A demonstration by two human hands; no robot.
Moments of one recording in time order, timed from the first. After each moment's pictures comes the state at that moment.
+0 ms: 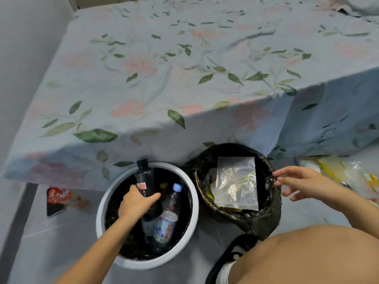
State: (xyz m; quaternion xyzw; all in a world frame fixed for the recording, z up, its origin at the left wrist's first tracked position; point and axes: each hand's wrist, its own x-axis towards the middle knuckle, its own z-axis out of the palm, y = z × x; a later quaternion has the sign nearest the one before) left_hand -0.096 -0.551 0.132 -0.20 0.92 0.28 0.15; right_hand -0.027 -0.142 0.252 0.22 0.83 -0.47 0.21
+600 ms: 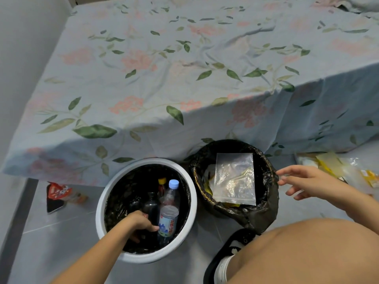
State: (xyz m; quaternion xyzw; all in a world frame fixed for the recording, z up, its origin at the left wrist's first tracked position) left_hand -0.069 -0.559 0.108 -0.24 0.82 0.23 0.47; right_hand -0.016 -0.131 0.250 0.22 0.83 -0.47 0.21
